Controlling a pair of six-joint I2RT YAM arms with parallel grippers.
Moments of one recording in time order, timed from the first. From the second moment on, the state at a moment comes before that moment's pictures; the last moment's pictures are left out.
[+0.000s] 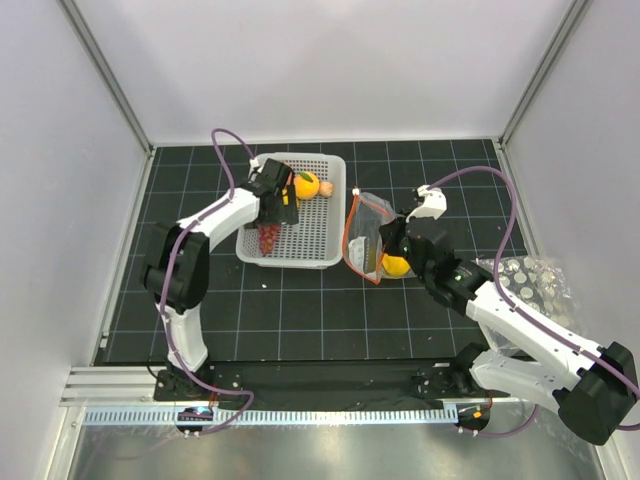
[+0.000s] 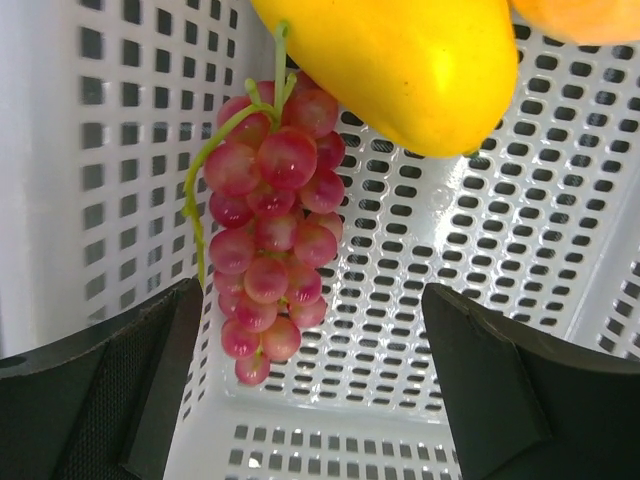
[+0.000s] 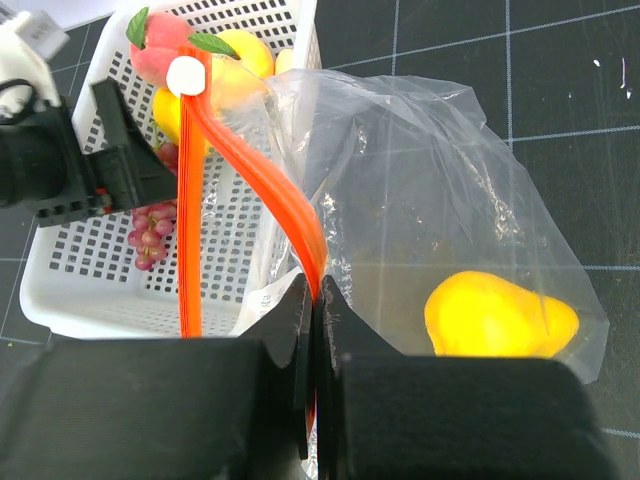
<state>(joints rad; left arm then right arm) -0.44 1.89 1.43 -0.59 -0.26 -0.49 0.67 1.00 0.75 -0.12 0.40 0.59</state>
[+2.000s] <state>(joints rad) -0.82 1.31 0.96 0.17 0.14 -0.39 0.67 0.90 0.71 -0.07 0.35 0.60</state>
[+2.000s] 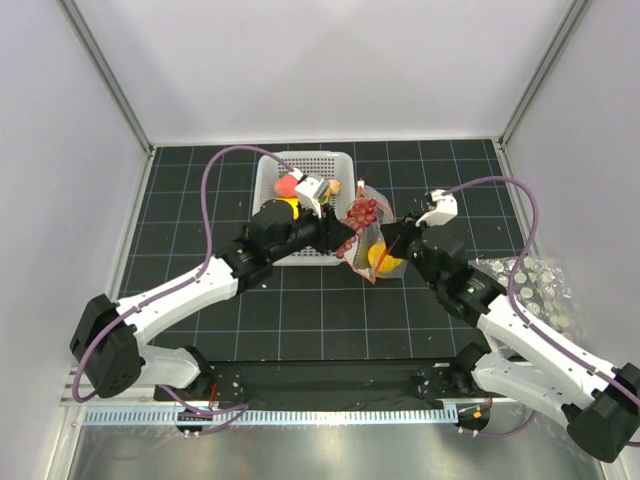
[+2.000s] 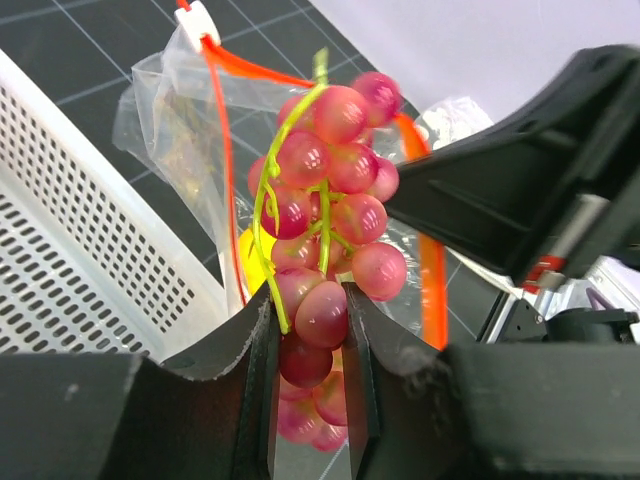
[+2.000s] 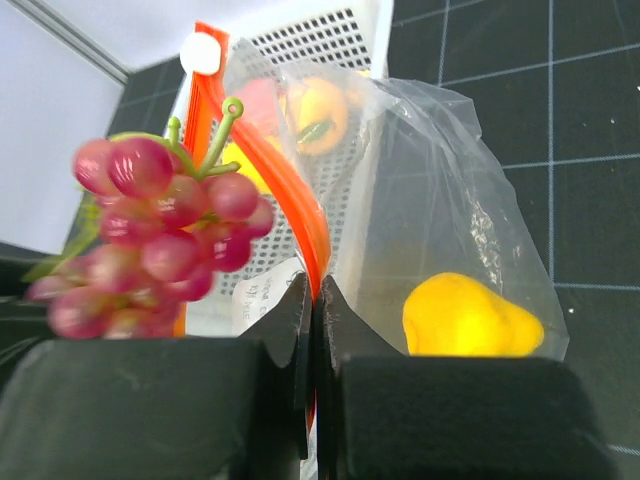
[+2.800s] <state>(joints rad) -0.88 1.52 1.19 -0.04 0.12 -0.36 0.67 0.91 0.67 -0.01 0.32 0.62</state>
